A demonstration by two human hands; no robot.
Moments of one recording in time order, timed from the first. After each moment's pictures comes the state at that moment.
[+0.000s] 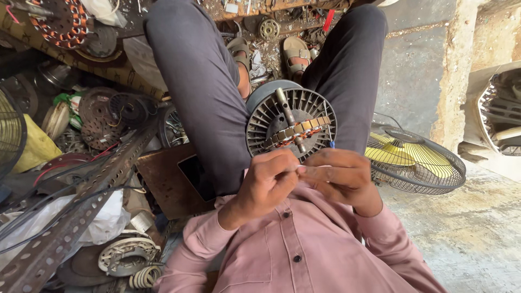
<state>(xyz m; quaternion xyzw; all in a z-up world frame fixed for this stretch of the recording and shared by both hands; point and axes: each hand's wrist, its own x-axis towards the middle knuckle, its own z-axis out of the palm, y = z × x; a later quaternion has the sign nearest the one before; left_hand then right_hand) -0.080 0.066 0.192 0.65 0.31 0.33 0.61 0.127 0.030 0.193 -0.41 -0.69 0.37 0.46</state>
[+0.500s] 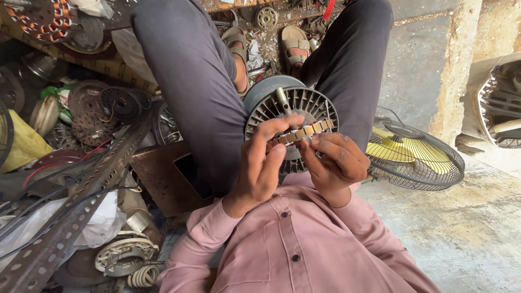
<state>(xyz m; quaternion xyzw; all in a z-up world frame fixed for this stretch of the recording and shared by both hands) -0.070 0.094 0.189 0.59 0.34 0.41 0.61 0.081 0.038 0.150 -0.60 -0.55 0.12 0.57</state>
